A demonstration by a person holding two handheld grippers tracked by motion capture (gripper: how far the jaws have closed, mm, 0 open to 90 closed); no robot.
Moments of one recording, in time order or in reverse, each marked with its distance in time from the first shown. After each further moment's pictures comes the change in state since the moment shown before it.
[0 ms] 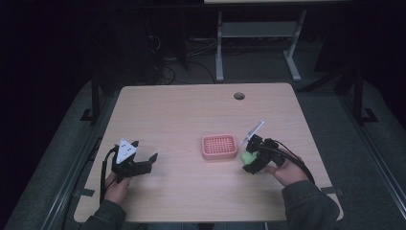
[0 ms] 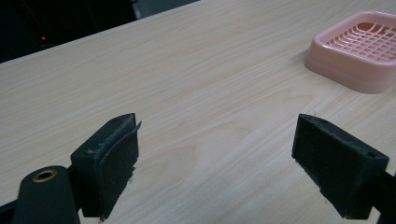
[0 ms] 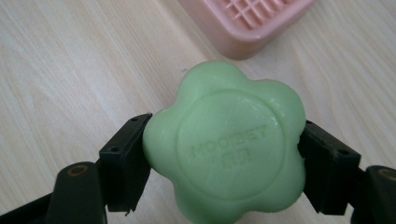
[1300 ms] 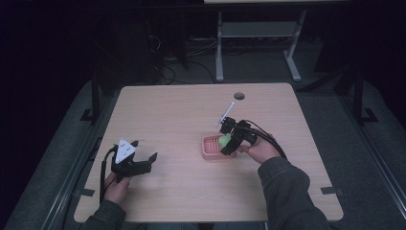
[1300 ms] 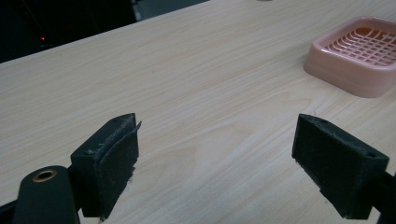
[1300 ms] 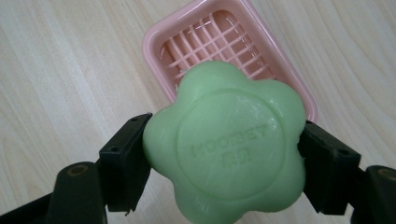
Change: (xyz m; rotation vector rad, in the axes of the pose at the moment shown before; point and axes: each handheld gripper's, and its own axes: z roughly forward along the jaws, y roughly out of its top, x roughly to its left) left arm 0.001 0.001 -0.001 -0.007 -0.002 -0.008; right arm -0.011 0.087 0.020 0.009 0.045 -0.082
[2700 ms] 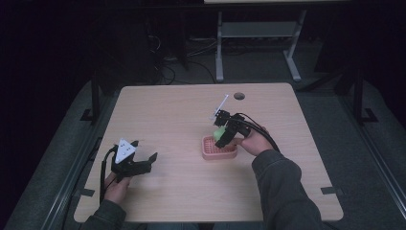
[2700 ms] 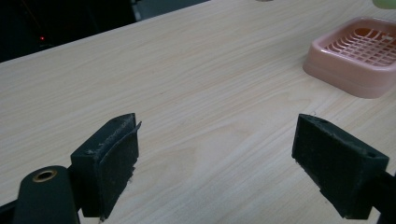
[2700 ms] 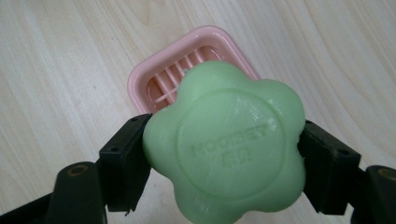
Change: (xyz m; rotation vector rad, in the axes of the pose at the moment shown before) left arm 0.000 0.000 0.000 0.000 -0.002 -0.002; right arm -0.013 0.024 0.005 -0.007 0.018 0.009
